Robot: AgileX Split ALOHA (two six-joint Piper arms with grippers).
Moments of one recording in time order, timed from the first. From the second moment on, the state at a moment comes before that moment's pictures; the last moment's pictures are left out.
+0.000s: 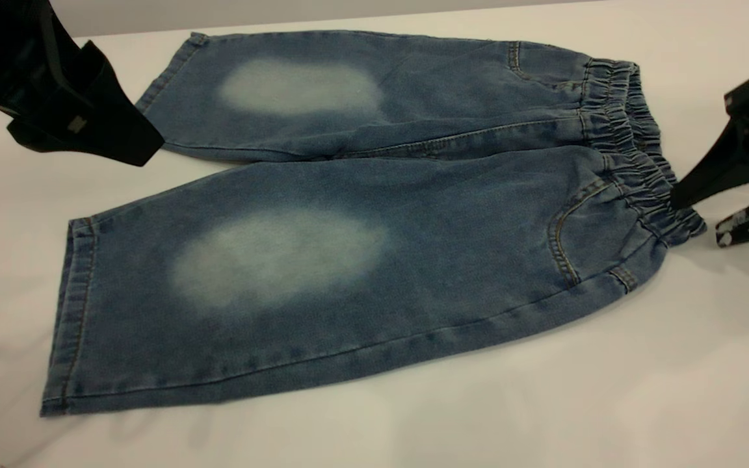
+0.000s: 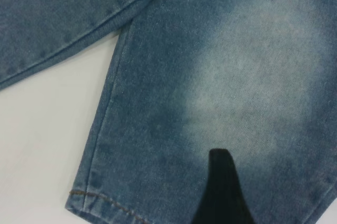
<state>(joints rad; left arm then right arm) -0.35 1.47 -0.74 -0.37 0.47 0.80 -0.29 2.08 -0.78 1.26 0.67 -1.03</state>
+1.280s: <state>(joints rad) -0.35 1.56 -0.74 -0.37 0.46 0.80 -0.29 2.19 -0.86 1.36 0.74 -1.11</state>
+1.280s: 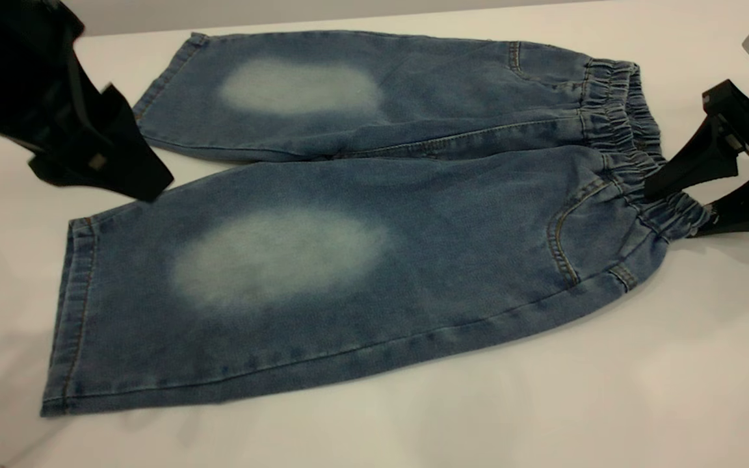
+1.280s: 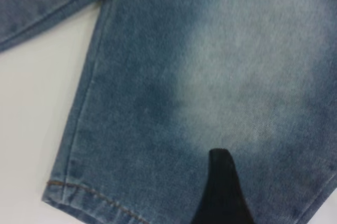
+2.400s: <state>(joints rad) -0.35 1.70 -0.74 -0.37 0.55 0.81 -0.29 2.19 -0.88 1.35 0.77 -1.10</state>
